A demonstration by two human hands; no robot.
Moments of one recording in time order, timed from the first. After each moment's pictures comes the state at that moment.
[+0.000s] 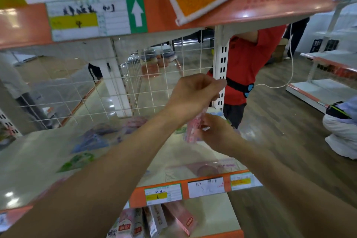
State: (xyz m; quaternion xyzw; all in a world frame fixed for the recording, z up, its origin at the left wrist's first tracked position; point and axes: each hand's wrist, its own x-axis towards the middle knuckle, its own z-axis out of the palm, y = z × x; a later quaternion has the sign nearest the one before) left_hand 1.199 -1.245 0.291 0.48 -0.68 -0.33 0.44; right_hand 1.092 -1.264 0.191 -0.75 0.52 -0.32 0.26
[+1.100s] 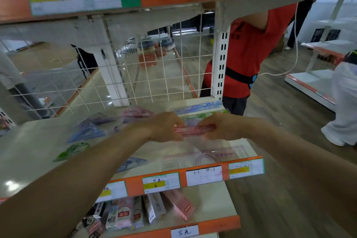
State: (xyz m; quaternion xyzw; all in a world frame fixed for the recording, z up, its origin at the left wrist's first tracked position) left_hand 1.265 -1.274 0.211 0.53 -0.83 -0.19 -0.01; right_hand 1.060 -1.281 0.200 -0.84 0.48 -0.01 0.26
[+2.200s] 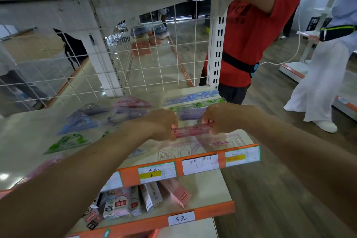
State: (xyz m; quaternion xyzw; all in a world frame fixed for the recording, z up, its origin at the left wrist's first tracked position) left_hand 1.256 -1.265 0.198 0.54 -0.83 -0.10 -0.11; right_hand 1.059 -1.280 0.197 -0.86 0.48 0.14 0.08
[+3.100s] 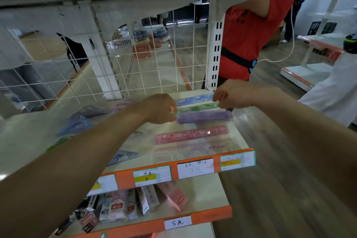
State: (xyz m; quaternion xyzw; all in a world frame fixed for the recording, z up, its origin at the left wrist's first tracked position) left_hand 1.256 -1.295 0.222 0.55 -0.83 -0.10 -0.02; right_hand 1.027 -1.306 0.242 -0.82 0.57 0.03 0.08
